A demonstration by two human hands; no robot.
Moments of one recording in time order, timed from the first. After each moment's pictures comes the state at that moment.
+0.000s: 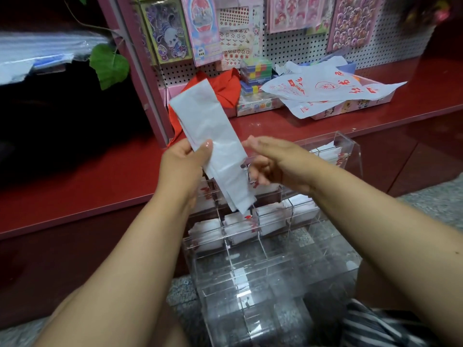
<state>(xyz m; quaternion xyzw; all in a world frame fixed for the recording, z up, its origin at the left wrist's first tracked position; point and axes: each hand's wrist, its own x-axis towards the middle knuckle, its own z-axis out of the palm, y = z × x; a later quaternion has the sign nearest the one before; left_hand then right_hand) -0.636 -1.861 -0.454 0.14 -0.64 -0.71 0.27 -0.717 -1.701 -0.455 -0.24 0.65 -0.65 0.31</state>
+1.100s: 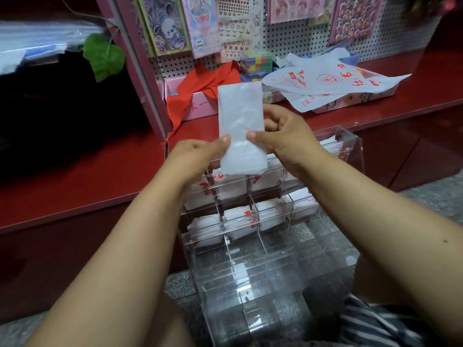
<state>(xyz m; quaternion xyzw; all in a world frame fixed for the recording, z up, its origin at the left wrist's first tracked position) -0.639 -1.864 -0.443 0.24 -0.78 -0.57 0.13 -0.732 -1.711 -0.456 -0.26 0.59 -0.75 0.12</state>
